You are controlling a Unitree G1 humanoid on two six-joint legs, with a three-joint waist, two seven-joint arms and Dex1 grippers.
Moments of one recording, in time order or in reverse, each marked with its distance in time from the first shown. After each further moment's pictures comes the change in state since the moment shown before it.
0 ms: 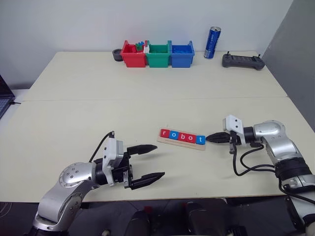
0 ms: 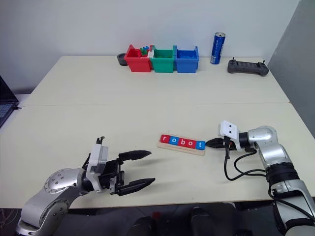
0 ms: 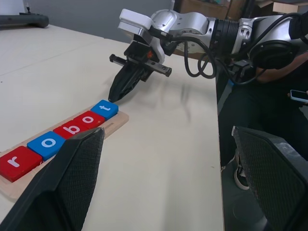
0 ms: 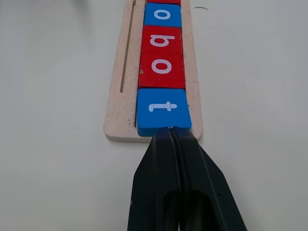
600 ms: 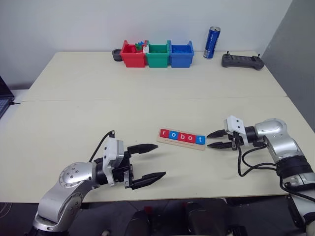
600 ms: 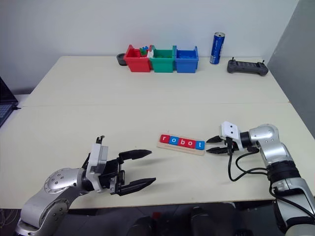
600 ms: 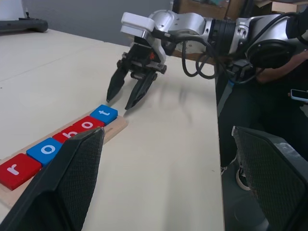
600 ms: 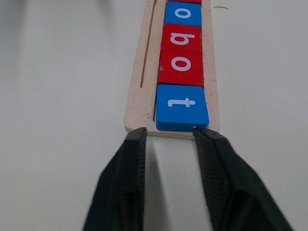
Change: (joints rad) left arm -0.004 -0.001 0.000 -0.019 0.000 0.002 0.011; right arm -0.002 -0.006 0.000 0.009 -0.001 -0.019 0.059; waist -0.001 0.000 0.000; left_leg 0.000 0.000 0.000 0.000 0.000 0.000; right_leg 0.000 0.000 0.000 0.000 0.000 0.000
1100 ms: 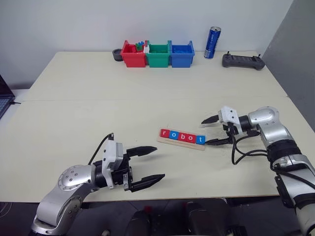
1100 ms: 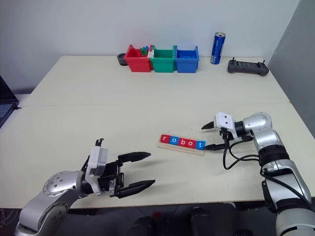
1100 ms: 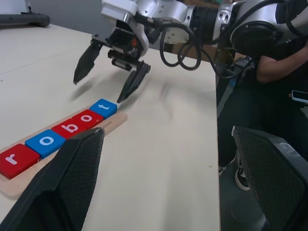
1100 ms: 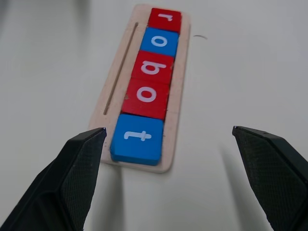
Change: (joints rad) left arm 0.031 0.001 0.004 -0.007 0.000 -0.004 0.004; right arm -0.231 0.046 0.015 0.255 -0.035 -0.125 0.093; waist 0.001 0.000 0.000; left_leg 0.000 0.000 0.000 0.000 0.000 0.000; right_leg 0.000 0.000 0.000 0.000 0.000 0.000
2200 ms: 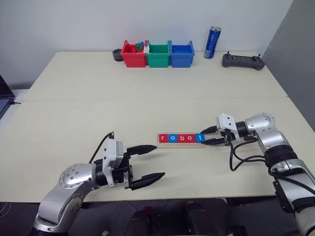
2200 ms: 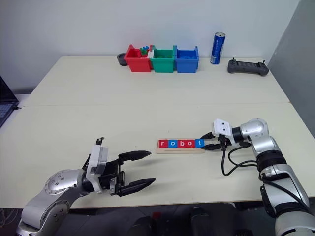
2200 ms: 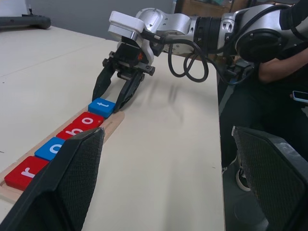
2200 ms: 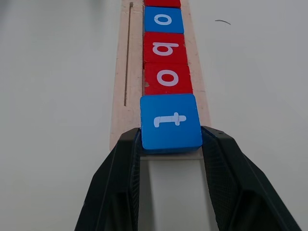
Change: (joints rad) left arm -0.007 -0.006 -0.004 0.017 0.004 -0.008 -0.003; right arm 0.018 0.039 0.038 0.085 -0.045 -0.128 -0.029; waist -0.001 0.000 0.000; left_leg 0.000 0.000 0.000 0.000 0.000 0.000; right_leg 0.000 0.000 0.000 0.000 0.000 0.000
